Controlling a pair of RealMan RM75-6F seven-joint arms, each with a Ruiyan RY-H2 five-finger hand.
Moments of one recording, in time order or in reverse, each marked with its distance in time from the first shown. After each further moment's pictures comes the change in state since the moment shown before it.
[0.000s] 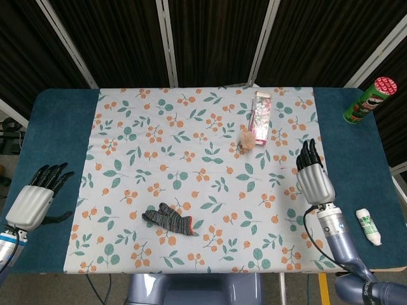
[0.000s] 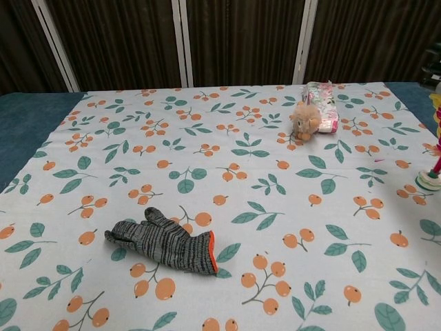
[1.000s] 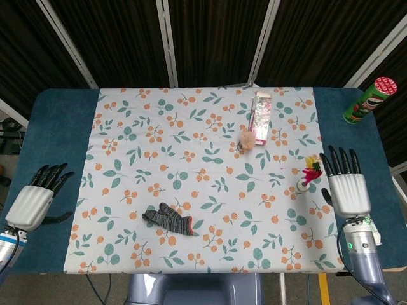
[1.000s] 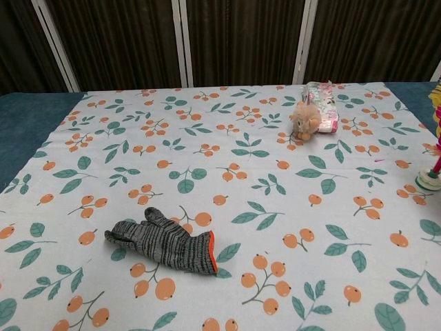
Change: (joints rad) left arm 0.002 -0.001 0.001 0.002 0.003 0.005 0.001; right arm -0.192 0.098 0.046 -0.108 -0.051 0.148 0.937
